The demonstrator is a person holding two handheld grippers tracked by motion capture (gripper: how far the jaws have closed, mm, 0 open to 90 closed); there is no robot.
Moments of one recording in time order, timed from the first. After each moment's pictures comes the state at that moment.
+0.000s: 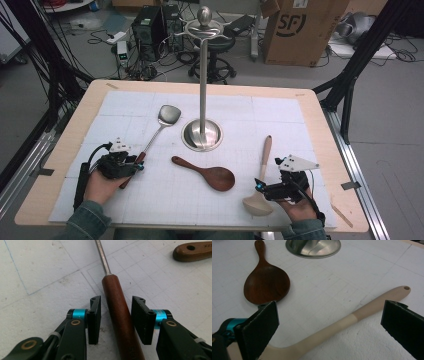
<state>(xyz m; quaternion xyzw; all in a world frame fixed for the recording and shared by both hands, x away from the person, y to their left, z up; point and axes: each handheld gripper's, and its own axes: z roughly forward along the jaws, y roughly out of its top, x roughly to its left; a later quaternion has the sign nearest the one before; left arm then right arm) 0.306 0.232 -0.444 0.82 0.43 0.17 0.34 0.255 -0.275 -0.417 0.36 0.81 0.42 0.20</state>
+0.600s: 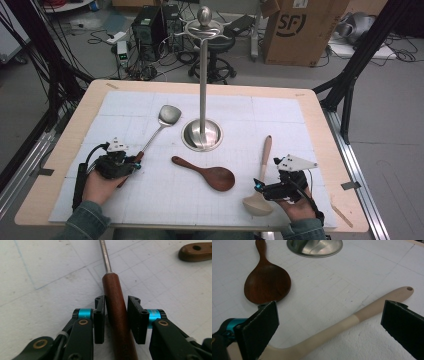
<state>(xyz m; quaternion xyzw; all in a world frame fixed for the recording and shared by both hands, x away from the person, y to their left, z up) 0.305 0.237 -0.443 0.81 0.45 0.17 0.34 0.257 -0.273 -0.418 0.35 0.82 0.41 0.20</state>
